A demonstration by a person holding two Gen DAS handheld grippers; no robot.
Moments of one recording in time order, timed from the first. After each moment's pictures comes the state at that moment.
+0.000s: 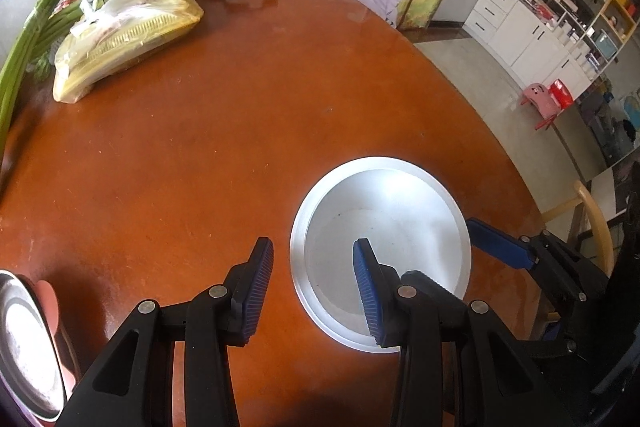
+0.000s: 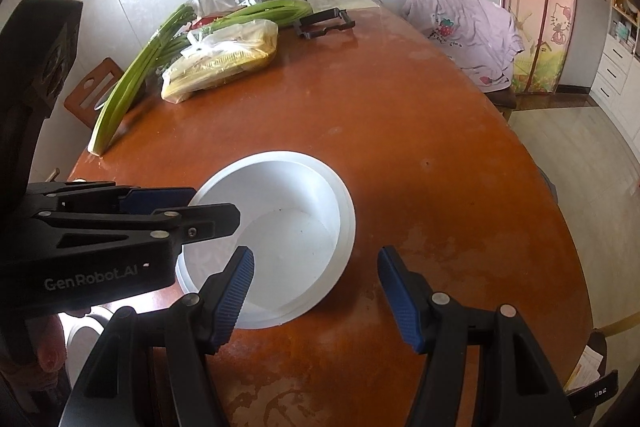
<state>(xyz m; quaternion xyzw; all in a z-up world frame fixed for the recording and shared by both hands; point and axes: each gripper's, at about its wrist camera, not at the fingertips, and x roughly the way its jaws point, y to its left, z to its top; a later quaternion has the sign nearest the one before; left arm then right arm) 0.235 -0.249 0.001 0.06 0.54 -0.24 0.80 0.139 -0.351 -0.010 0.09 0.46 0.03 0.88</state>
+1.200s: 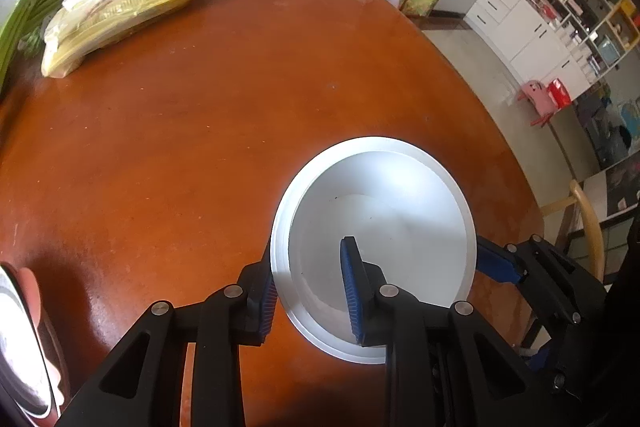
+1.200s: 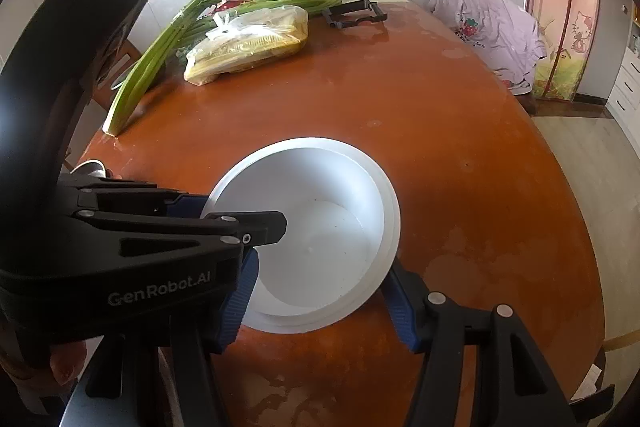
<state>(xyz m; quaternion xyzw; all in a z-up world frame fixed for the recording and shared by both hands) 0.240 -0.246 -0.013 0.04 0.57 -0.25 0.78 0.147 -0.324 -0.011 0.07 0.47 0.07 0.88</state>
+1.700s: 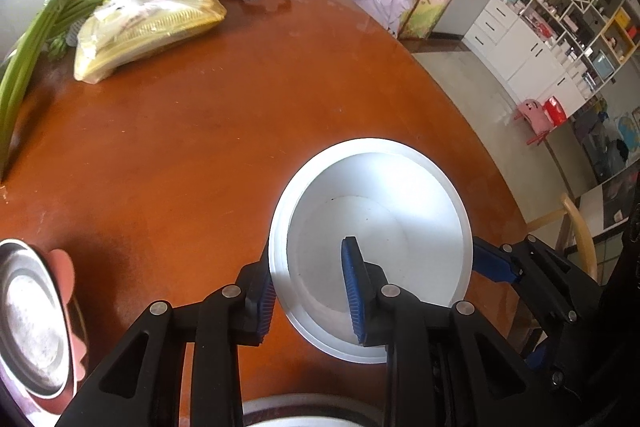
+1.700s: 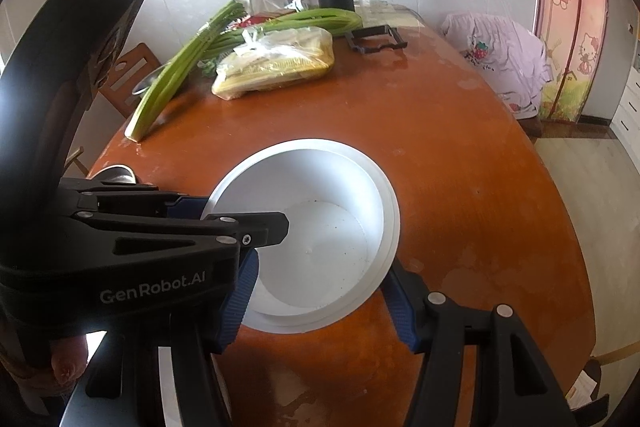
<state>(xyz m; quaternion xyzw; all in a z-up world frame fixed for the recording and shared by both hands) 0.216 -0.214 0.020 0.02 0.54 -0.24 0.81 0.134 -0.301 0.019 0.06 0.44 0.08 0.89</state>
